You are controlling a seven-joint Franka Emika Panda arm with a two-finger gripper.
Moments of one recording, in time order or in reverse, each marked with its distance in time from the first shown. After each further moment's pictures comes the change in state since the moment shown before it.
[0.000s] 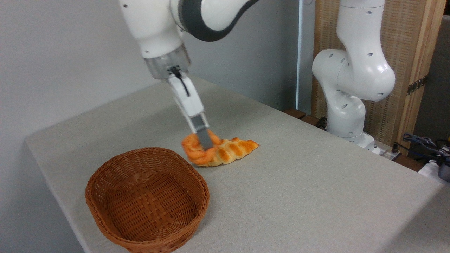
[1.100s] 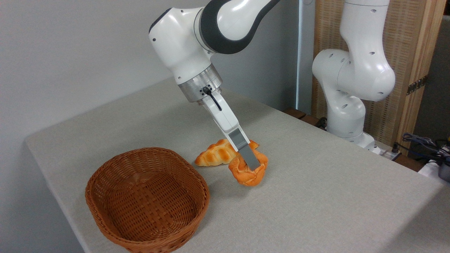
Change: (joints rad) arm 0.004 -0.063 0.022 -0.189 0.248 0.002 0.001
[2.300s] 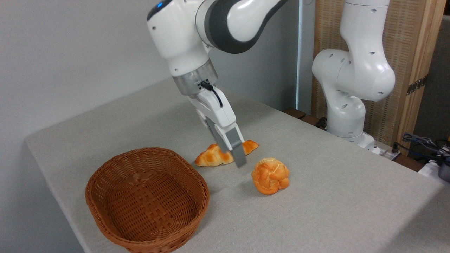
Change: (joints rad) arm 0.000 -0.003 0.039 0.062 -0.217 0.062 -0.075
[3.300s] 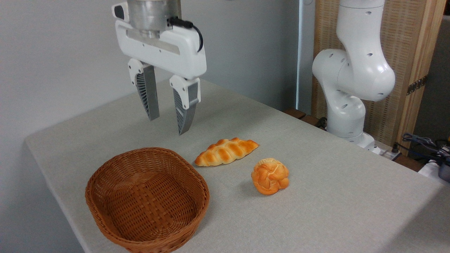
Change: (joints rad) arm -0.003 0.113 0.073 0.446 -0.189 -0.056 -0.285
